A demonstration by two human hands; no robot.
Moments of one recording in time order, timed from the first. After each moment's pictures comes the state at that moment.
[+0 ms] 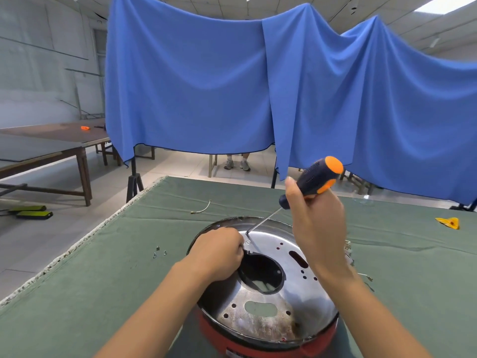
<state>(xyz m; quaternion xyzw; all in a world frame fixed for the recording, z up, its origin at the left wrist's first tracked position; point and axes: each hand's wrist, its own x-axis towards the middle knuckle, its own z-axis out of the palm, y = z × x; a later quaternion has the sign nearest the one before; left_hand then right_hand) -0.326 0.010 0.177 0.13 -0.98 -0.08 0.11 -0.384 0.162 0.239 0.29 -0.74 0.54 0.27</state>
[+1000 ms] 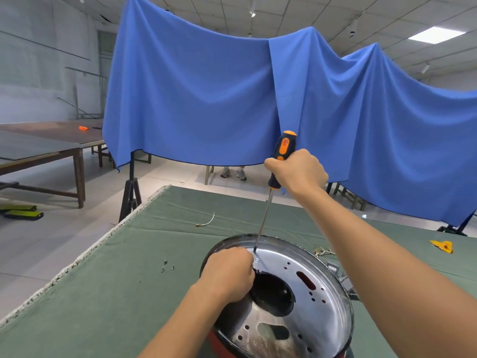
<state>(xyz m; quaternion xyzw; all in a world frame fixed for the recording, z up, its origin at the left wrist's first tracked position) -0.323 0.014 0.175 0.13 -0.98 -0.10 0.13 -0.434 0.080 0.332 0.17 -0.89 0.35 0.21</state>
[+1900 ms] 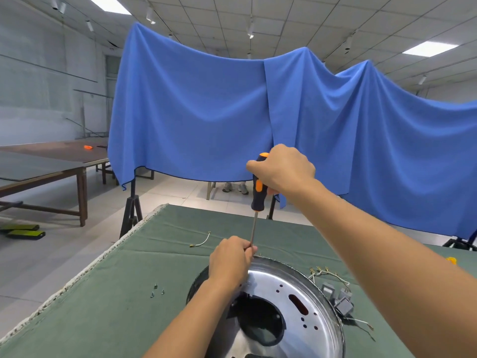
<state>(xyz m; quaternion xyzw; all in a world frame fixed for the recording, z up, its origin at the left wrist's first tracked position) -0.372 0.016 0.205 0.24 -0.89 -0.30 0.26 -0.414 0.084 0.381 0.27 -0.91 0.27 0.18</state>
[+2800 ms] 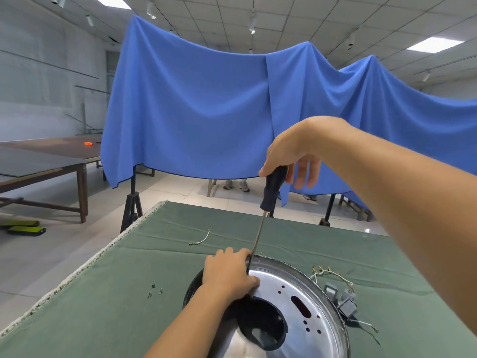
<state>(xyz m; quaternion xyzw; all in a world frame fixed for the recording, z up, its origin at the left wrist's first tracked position) -0.372 0.009 0.184 0.22 -0.96 -0.11 0.11 -0.418 0.089 0.439 0.30 -0.95 -0.02 -0.08</state>
